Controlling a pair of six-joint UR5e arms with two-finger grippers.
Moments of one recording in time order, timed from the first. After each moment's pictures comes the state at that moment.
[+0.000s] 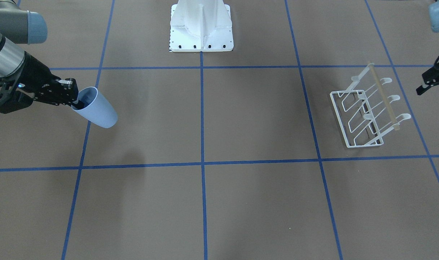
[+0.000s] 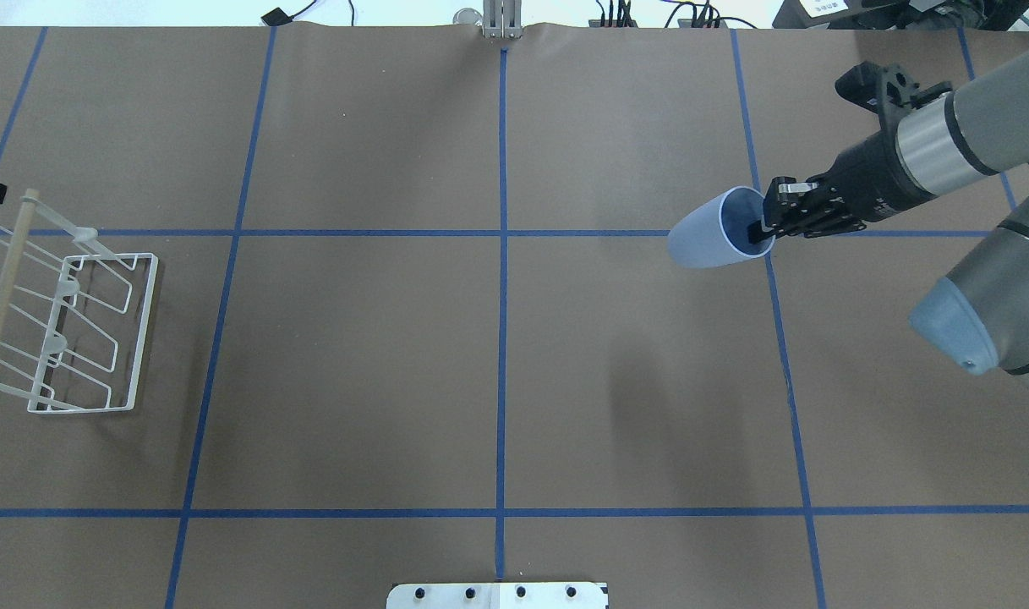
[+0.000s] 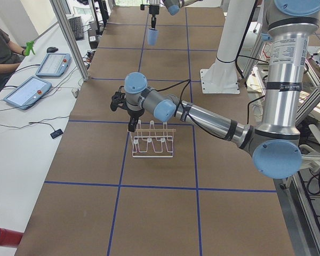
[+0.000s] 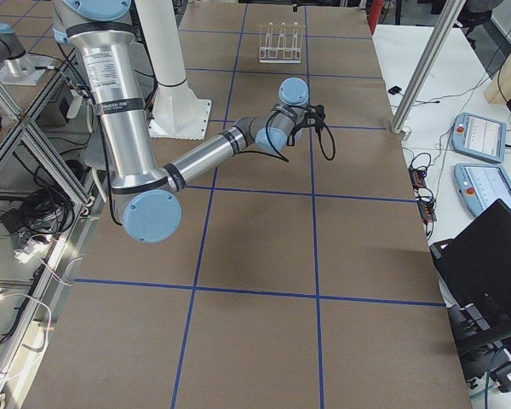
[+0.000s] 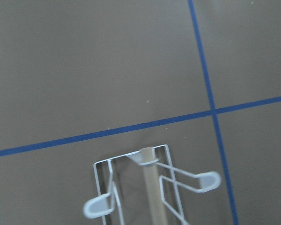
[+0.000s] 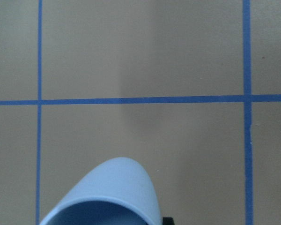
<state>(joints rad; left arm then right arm) -1.27 -1.63 -1.90 -1.86 -2.43 -0.56 0.95 -1.33 1.86 -1.03 2.39 1.18</state>
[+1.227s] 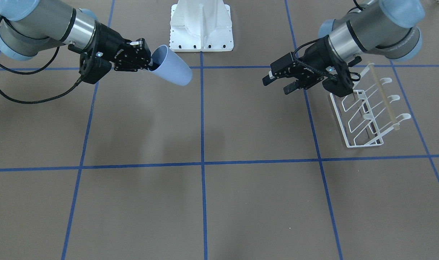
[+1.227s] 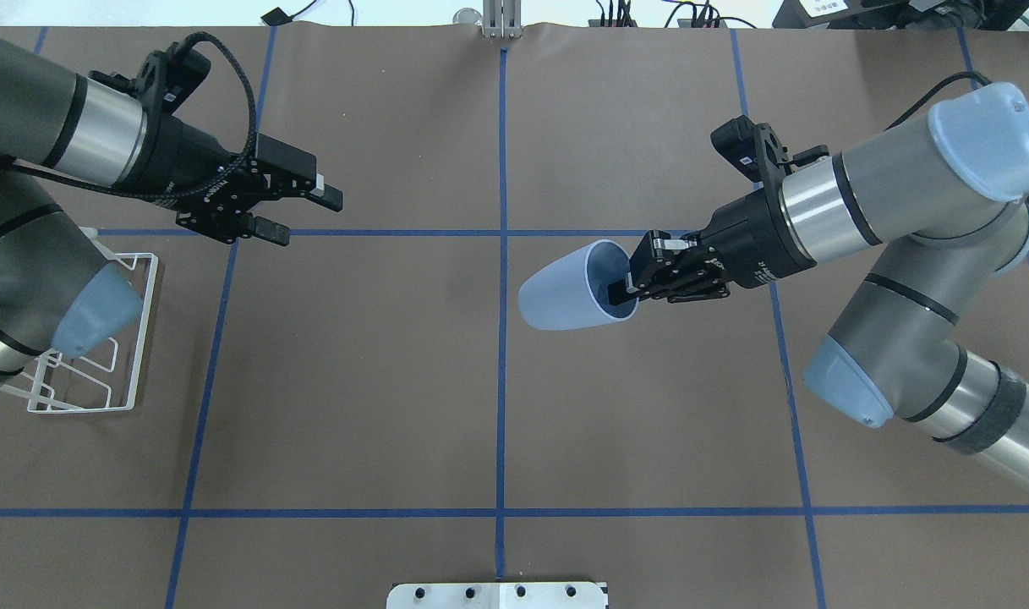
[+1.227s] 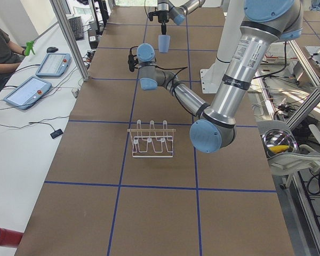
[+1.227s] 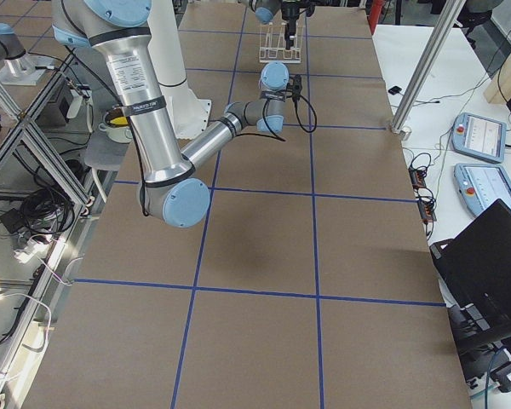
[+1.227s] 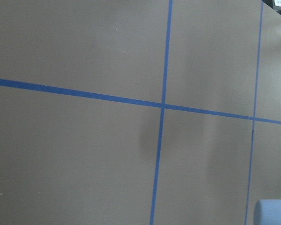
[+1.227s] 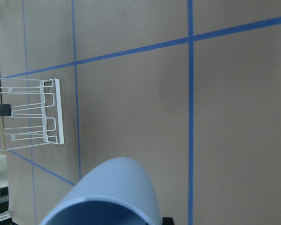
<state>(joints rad) -0.89 -1.98 -1.74 -2.46 -2.42 -1.58 0.76 -1.22 1.84 -0.64 2.39 1.57</state>
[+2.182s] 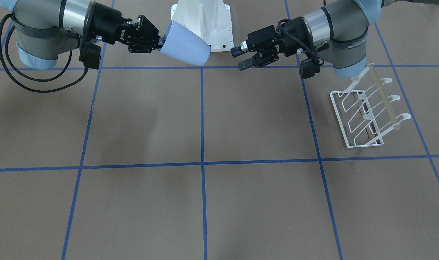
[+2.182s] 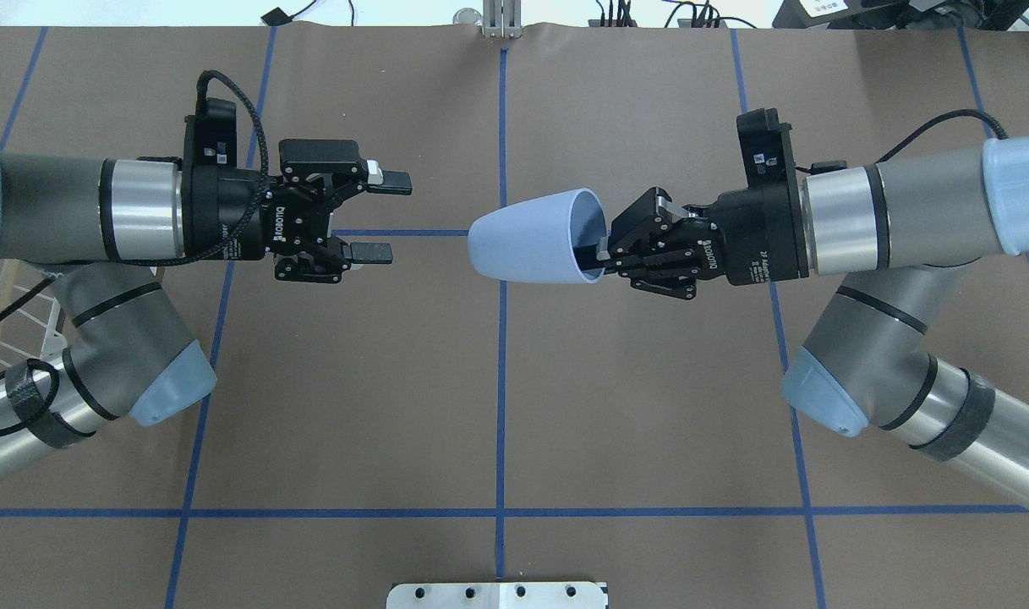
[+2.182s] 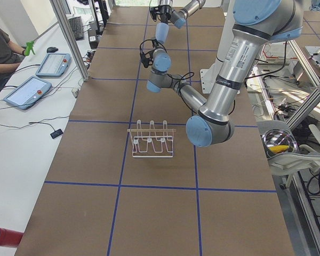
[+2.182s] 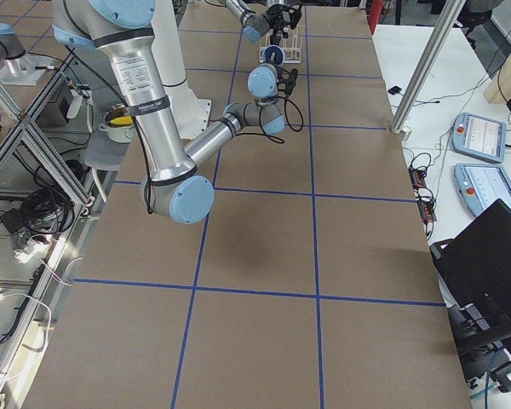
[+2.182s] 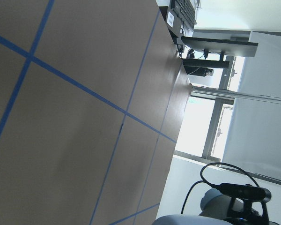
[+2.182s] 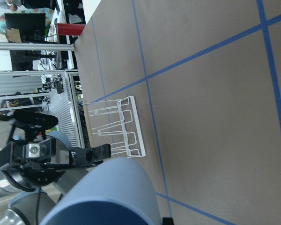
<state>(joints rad) -0.72 -2.00 -1.69 -3.11 -2.04 -2.24 0.72 -1.19 1.80 -0.15 2.13 2.13</state>
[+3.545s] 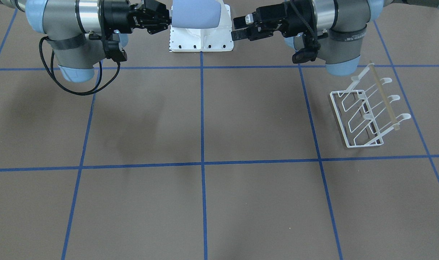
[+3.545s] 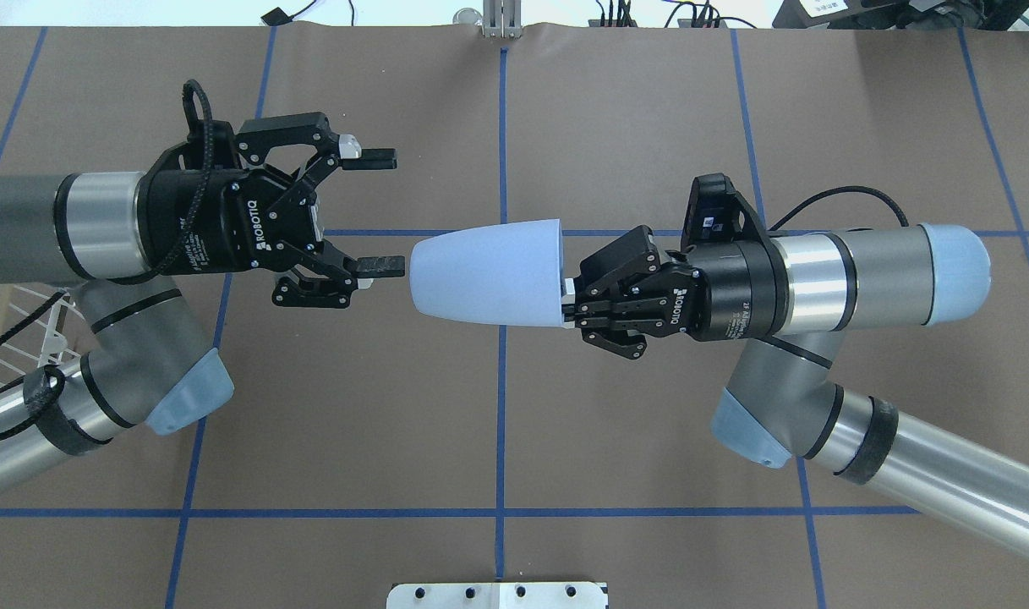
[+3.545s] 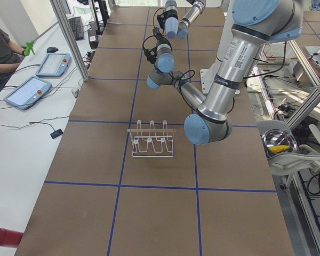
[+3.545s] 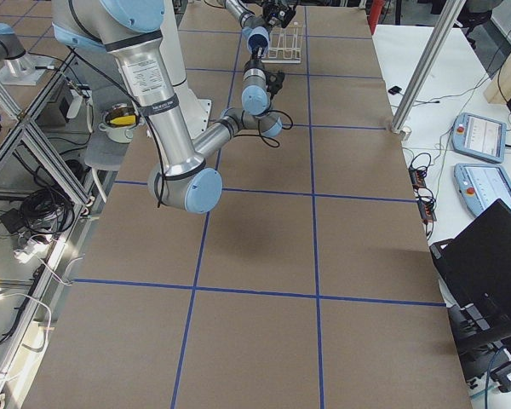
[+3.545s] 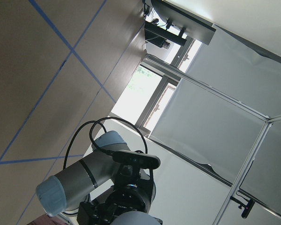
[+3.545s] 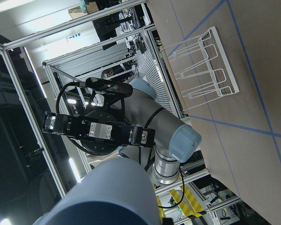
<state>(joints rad) -0.70 -2.03 -1.70 -3.32 -1.99 -2.58 0.60 -1.10 1.65 0.30 2.05 2.35</state>
